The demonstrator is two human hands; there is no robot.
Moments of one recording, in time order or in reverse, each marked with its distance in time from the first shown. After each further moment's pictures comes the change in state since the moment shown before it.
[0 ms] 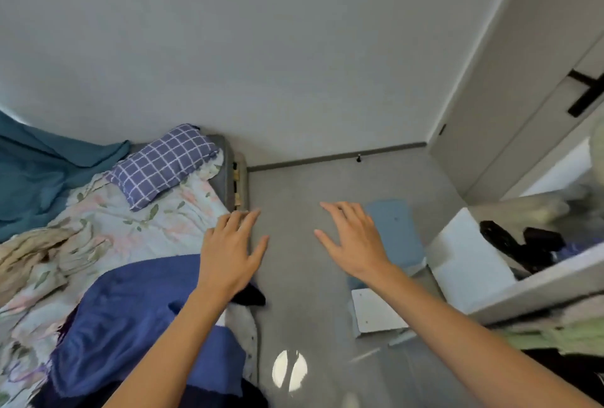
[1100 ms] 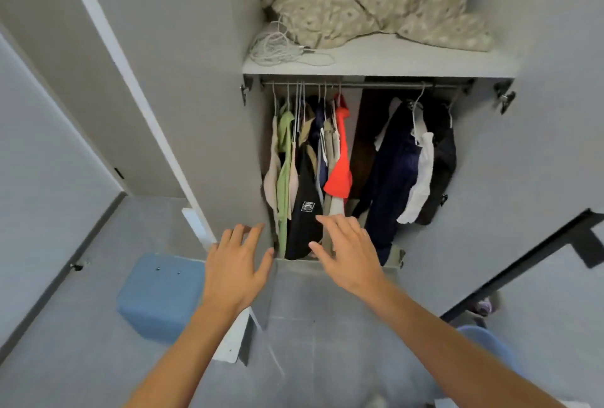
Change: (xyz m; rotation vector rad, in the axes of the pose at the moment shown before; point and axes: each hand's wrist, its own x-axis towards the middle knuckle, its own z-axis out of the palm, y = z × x) left_hand -0.076 0.390 0.056 -0.270 -0.231 1.212; right_hand -0.415 0.077 -0.117 -0.237 0.572 1.154
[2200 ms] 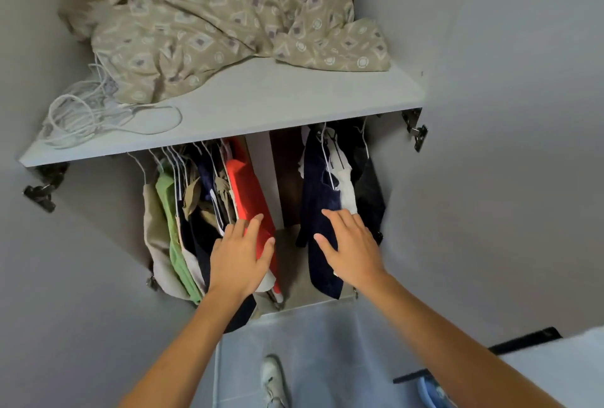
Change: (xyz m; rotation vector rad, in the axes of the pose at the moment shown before) left_hand 0.322 0.200 0.154 -0.067 -0.112 0.196; right_hand 0.172 0.297 -0.064 -0.052 0.090 0.304
